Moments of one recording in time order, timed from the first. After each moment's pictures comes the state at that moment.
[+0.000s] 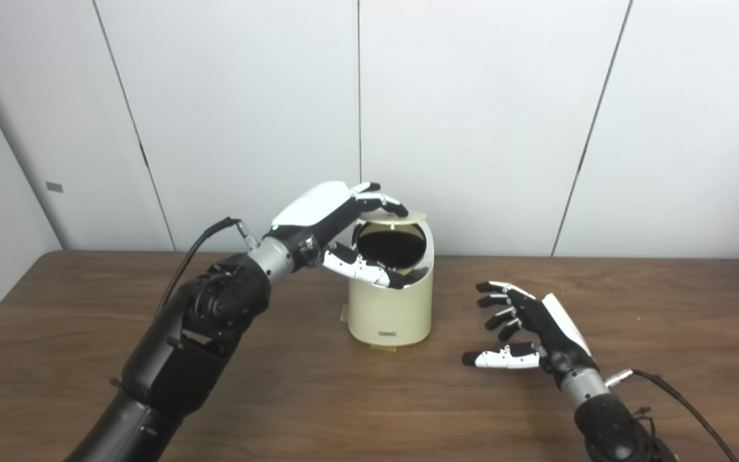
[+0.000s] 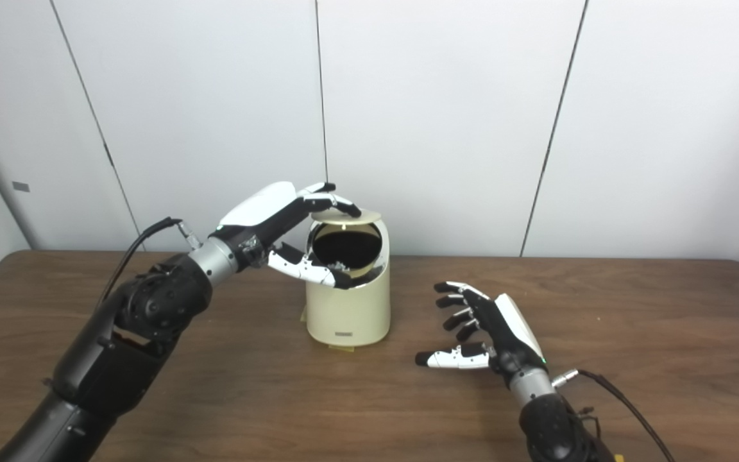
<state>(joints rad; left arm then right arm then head) -0.71 0.36 -0.32 0.06 0.50 0.01 -0.37 -0.35 -0.21 0.12 0.19 -0.37 0.04 0.02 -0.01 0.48</state>
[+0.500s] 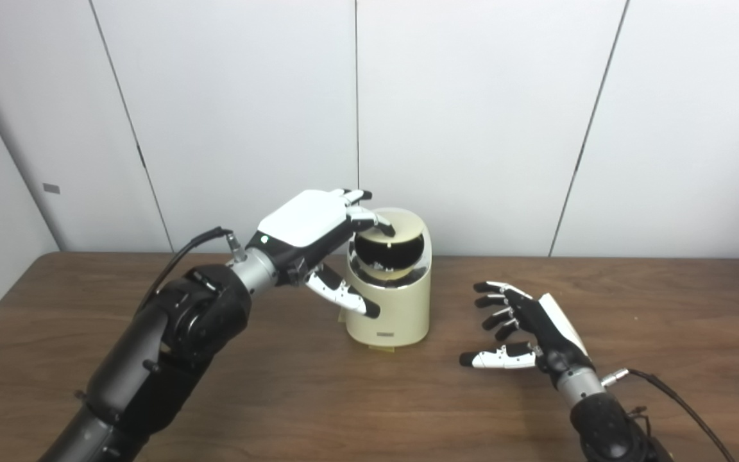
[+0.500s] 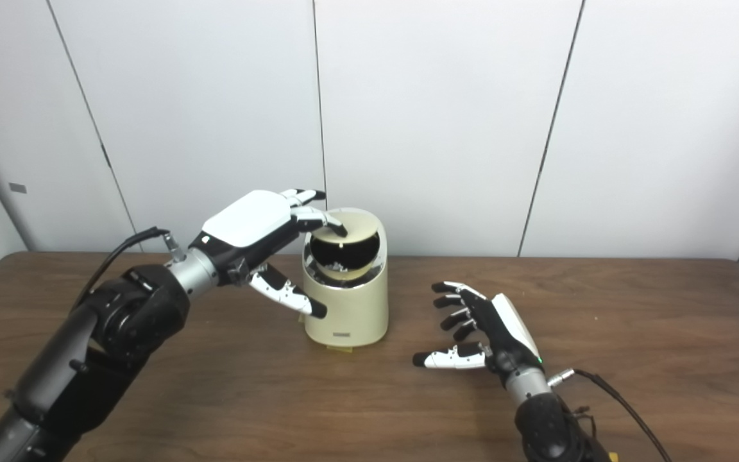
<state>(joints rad) -0.67 0.44 -0.36 -0.05 0.69 -0.07 -0.41 -0.34 -0.20 0.12 0.18 -0.38 0.07 0.02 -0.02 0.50</state>
